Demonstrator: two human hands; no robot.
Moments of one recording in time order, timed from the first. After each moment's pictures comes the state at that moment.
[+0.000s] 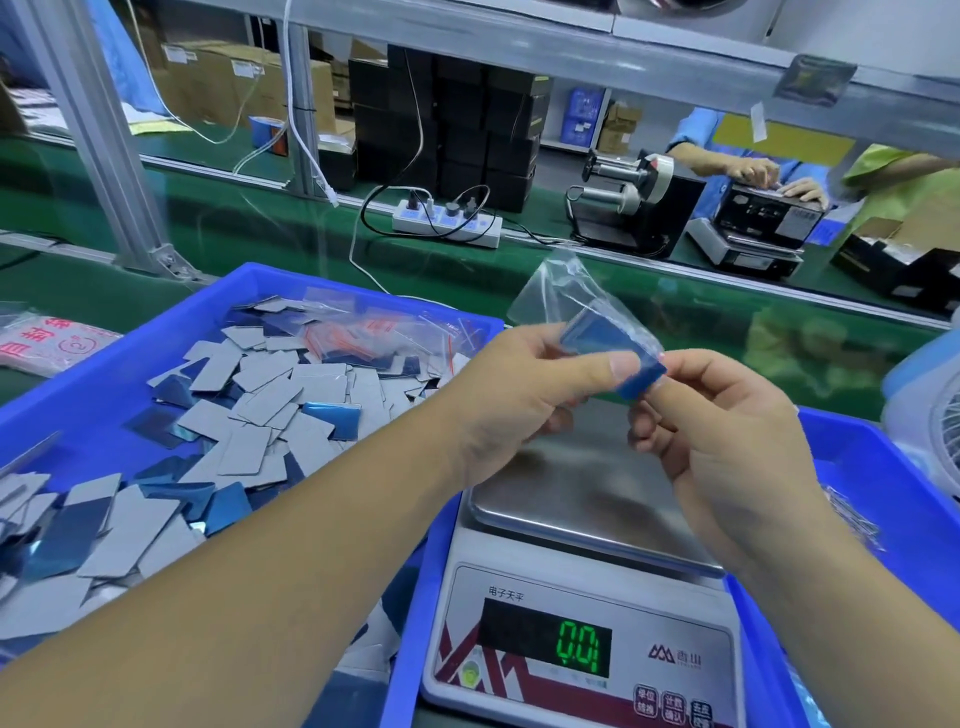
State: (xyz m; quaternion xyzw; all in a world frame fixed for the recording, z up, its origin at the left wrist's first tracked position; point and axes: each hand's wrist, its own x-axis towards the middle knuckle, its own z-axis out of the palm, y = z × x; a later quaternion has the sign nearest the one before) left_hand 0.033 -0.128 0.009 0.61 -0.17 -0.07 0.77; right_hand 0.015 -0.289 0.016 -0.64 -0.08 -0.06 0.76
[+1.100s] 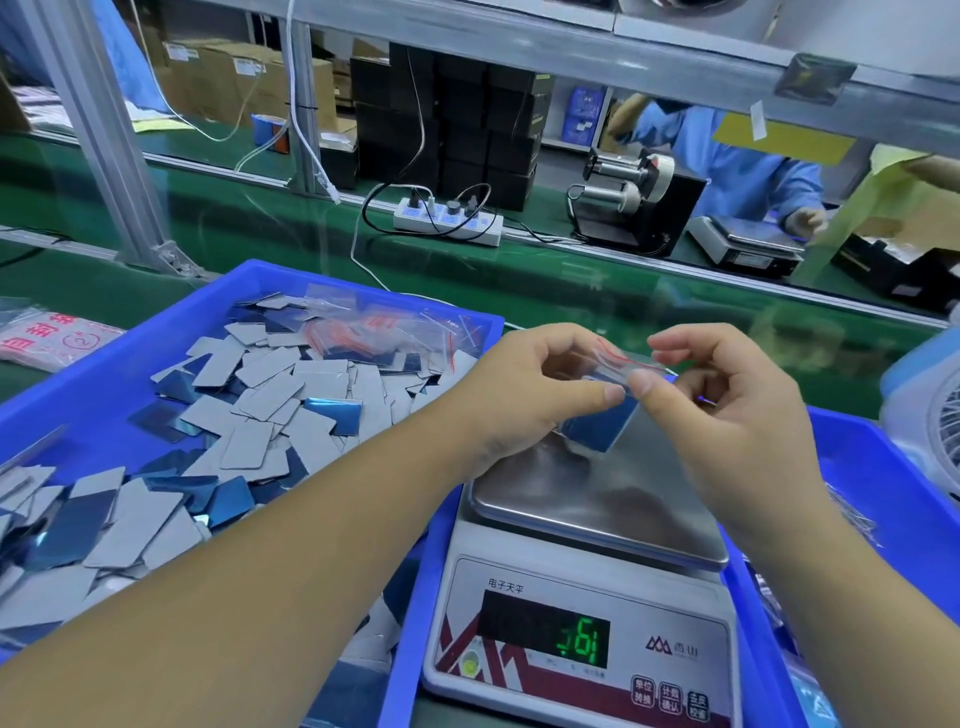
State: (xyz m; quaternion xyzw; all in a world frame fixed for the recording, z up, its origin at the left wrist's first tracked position) left_hand 0.035 -0.128 0.002 0.68 -0.17 -0.03 0.71; right_hand 0.019 -0.304 0.015 -0.82 -0.17 -0.22 0.50
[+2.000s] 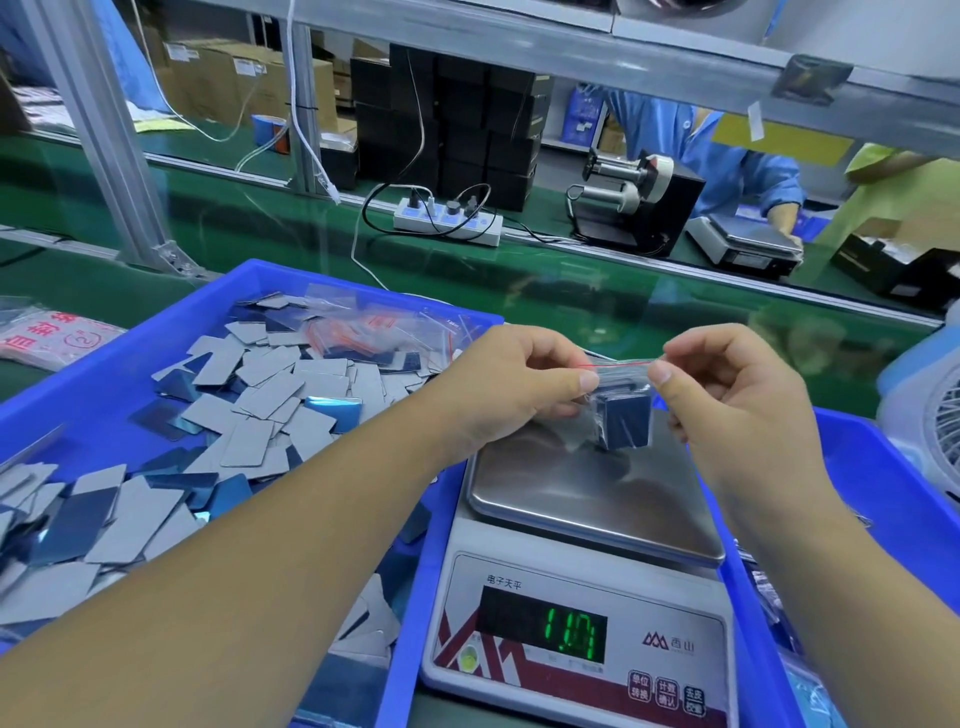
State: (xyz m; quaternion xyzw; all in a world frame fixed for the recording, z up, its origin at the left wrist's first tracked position) left_hand 0.045 -0.118 -0.002 0.68 -0.12 -0.06 0.72; right_hand 0.026 -0.309 0.014 -0.78 -0.14 -0.20 0.57
